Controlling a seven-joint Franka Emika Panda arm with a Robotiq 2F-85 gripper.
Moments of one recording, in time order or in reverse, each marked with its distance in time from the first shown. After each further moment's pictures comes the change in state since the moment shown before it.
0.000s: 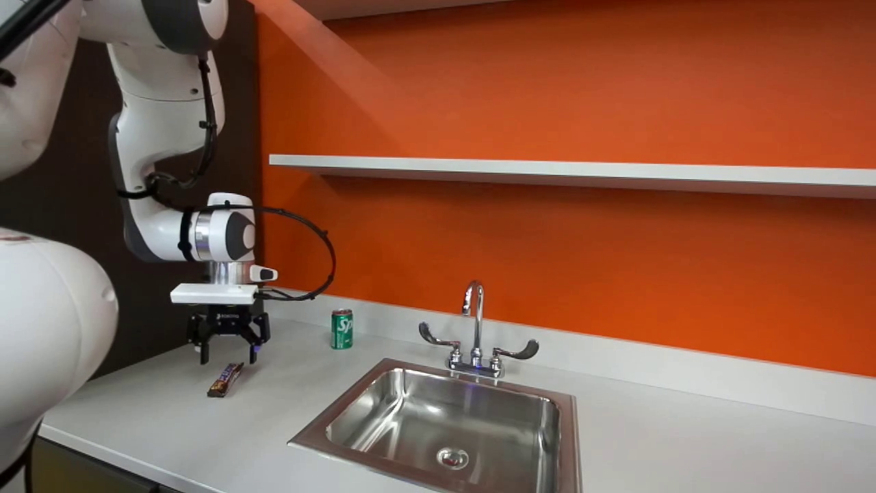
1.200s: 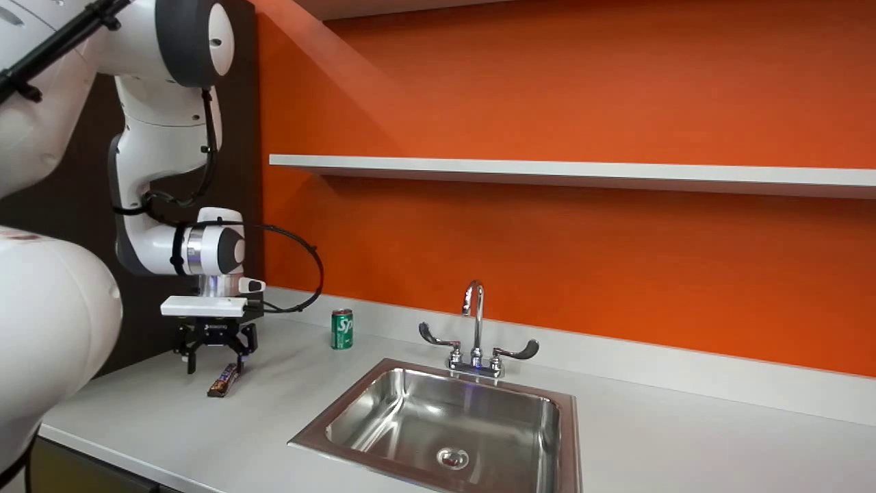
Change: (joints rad) arm 0.045 0.113 0.008 0.084 0.000 0.028 0.000
